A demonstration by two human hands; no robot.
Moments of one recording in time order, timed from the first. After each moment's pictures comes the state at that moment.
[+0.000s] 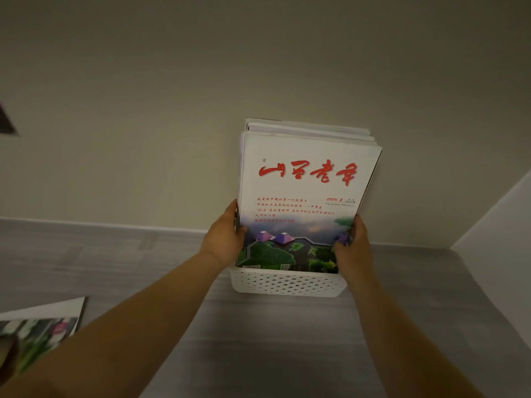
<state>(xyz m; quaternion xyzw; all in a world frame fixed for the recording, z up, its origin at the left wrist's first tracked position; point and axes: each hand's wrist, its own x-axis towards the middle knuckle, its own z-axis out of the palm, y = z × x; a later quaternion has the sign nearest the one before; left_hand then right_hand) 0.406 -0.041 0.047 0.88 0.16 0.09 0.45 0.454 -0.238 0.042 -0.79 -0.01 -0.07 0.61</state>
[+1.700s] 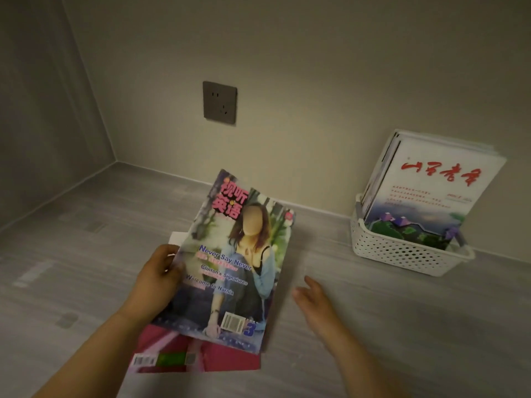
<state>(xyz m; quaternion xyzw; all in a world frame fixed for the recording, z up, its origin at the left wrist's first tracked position) 0.039 0.167 0.040 0.77 0.30 0.22 0.51 0.173 -0.050 -0.006 -0.81 -0.10 0.28 0.50</state>
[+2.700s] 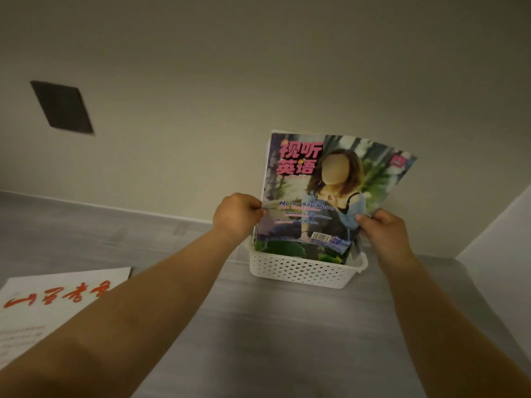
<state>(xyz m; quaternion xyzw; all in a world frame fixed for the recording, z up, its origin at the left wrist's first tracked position) 0.355 -0.037 0.106 0.88 0.17 0.15 0.41 0.418 -0.258 0.110 -0.78 -0.05 -0.04 0.62</state>
